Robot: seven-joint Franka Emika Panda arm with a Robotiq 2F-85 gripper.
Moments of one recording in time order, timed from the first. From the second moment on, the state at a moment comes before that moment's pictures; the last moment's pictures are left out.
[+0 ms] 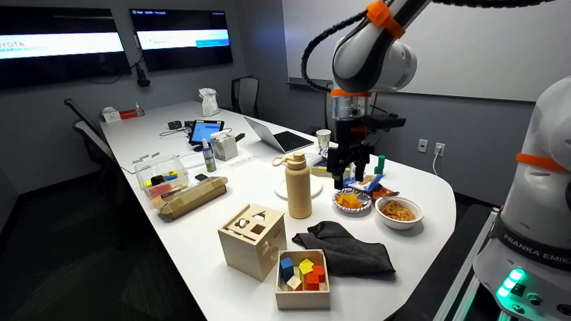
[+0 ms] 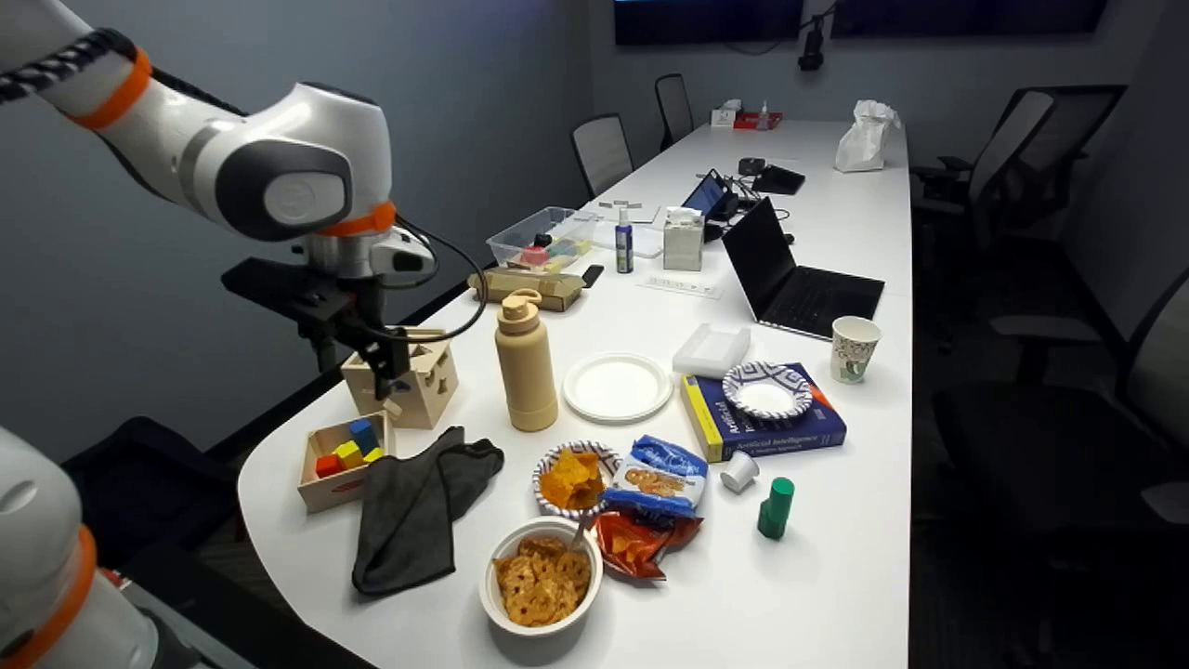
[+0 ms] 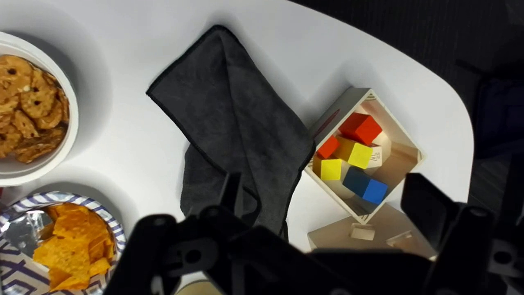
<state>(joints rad) 0.15 -0.29 0.03 -2.77 0.30 2.35 -0.11</state>
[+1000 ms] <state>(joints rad) 0.02 0.34 0.11 -2.55 0.55 2.62 -0.29</state>
